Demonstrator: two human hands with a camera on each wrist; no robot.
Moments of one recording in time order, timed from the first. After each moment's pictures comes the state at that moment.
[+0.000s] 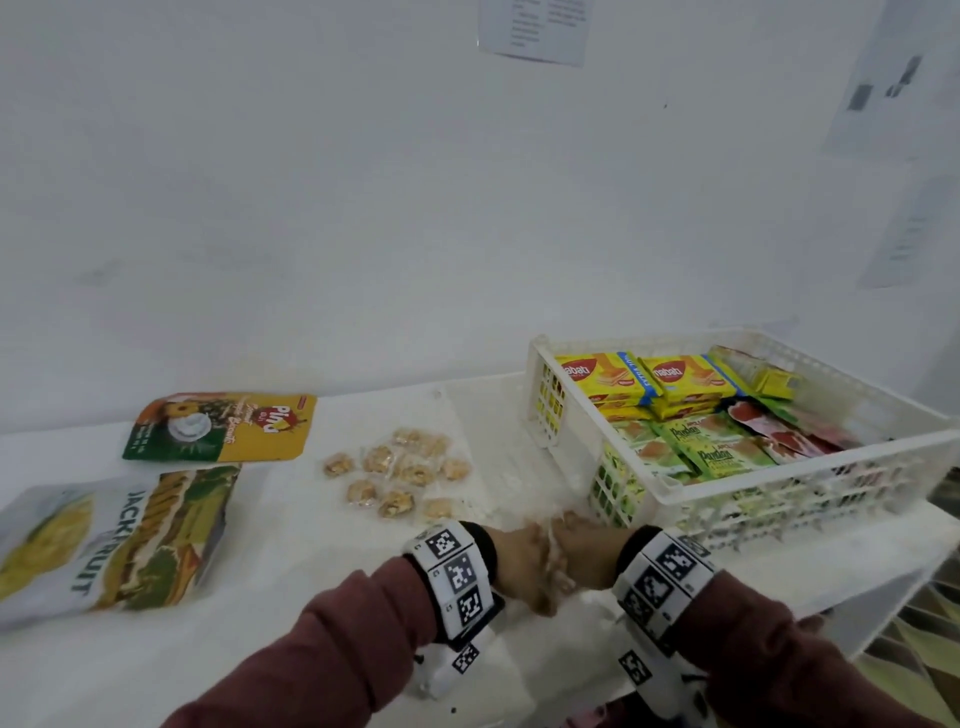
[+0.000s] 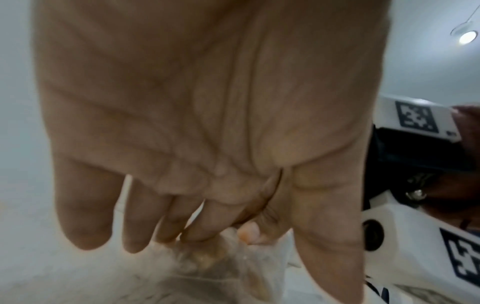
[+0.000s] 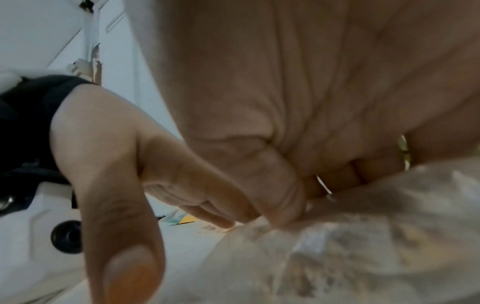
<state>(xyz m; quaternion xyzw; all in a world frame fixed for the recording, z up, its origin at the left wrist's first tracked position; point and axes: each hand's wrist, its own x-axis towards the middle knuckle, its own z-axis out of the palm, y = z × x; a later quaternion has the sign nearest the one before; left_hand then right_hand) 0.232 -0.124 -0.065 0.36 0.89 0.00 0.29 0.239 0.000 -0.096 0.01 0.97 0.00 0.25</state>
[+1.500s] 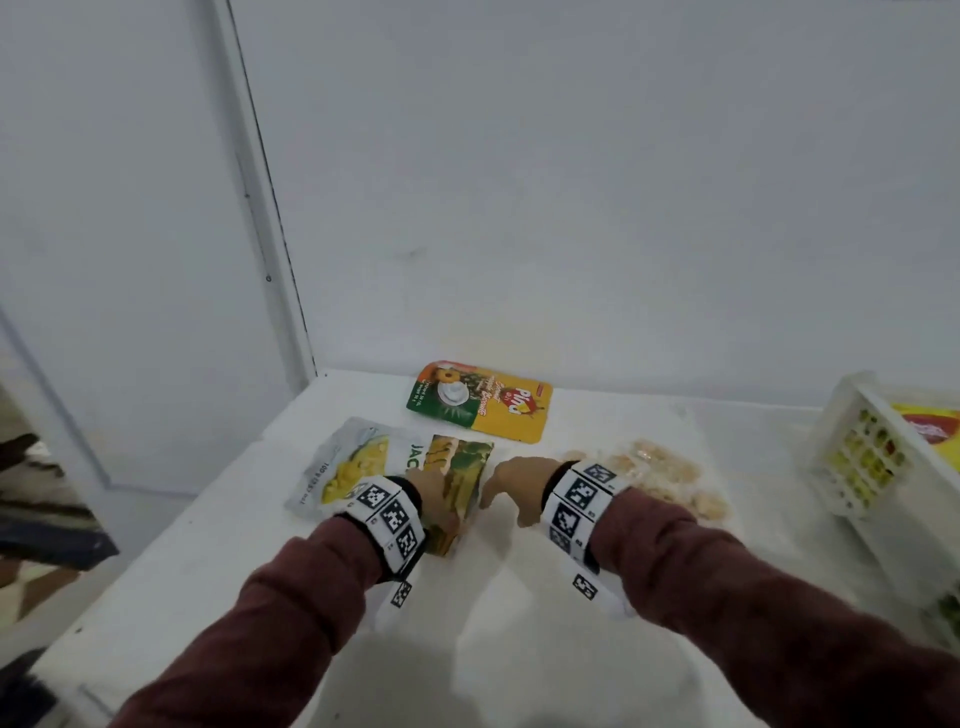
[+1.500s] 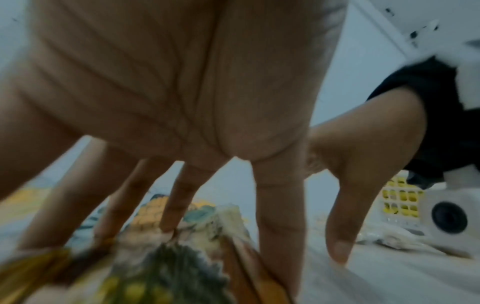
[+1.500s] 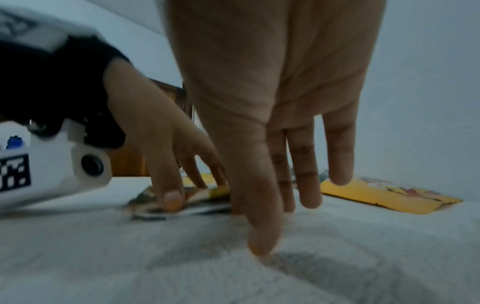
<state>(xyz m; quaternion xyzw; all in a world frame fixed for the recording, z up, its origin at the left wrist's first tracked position) 0.178 -0.403 -0.065 -0.11 0.97 0.03 0.22 0.139 -0.276 -0.052 -0.39 0.90 0.09 0.20</state>
